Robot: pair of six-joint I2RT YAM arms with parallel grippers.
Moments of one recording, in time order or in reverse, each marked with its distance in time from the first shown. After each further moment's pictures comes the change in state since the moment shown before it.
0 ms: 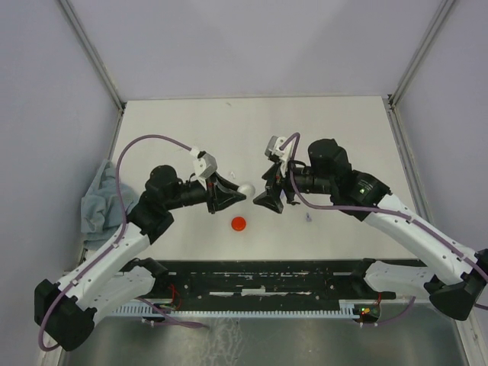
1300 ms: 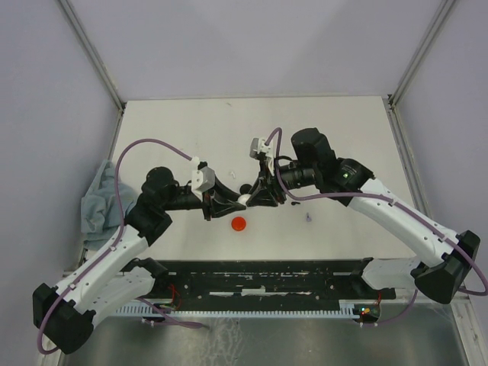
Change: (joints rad) left arm 0.000 -0.046 -0.010 0.031 0.224 0.182; right arm -0.016 0.153 0.117 -0.076 -0.309 -0.011
